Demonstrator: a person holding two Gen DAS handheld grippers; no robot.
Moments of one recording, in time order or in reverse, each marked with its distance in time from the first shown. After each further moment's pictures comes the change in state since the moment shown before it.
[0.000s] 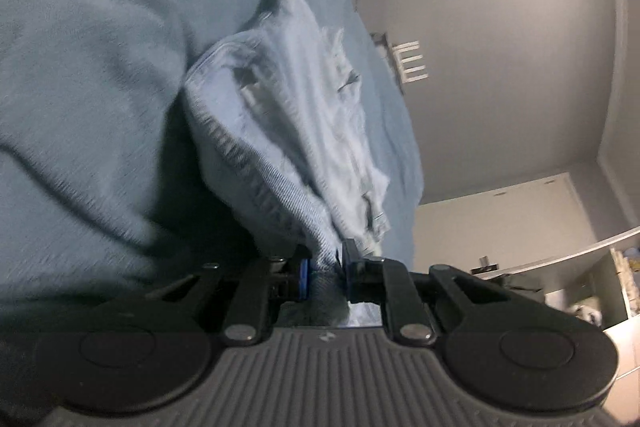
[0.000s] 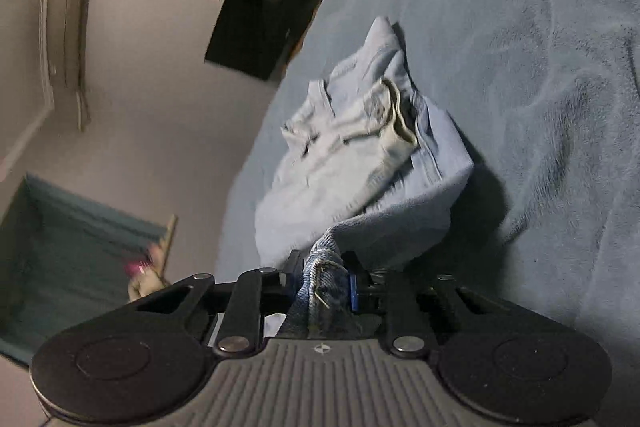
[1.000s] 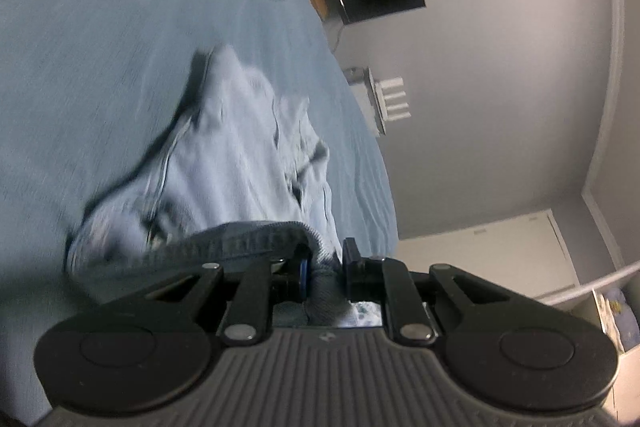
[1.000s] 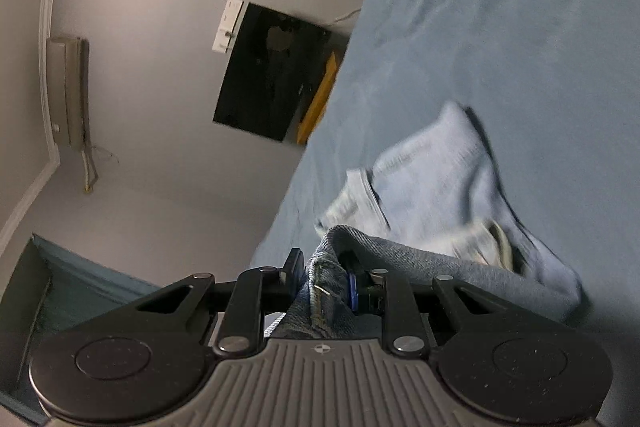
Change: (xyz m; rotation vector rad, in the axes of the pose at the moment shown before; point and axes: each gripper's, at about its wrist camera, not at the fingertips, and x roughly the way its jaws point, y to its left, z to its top) left arm 0.080 -0.039 0.151 -0.036 -0.064 -0.045; right arm 0.134 0.063 0.137 0.039 -0.143 0.018
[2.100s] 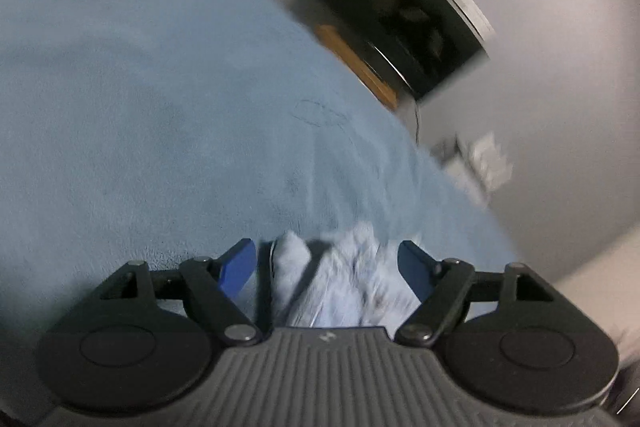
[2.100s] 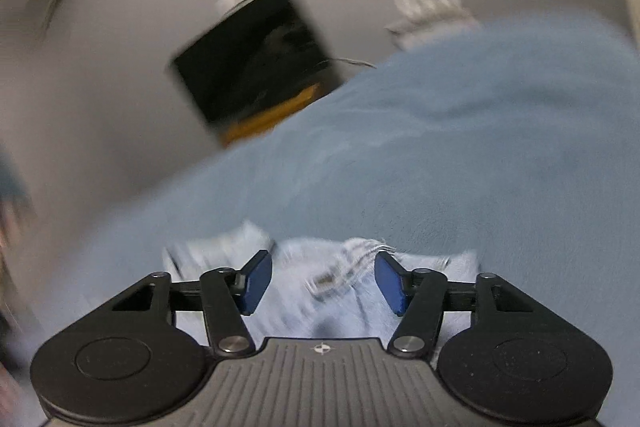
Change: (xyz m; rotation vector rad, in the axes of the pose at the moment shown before) left arm 0.092 -0.010 0.086 0.364 -0.266 0.397; right arm 0.215 0.007 0.007 -0.854 -0.076 -0.405
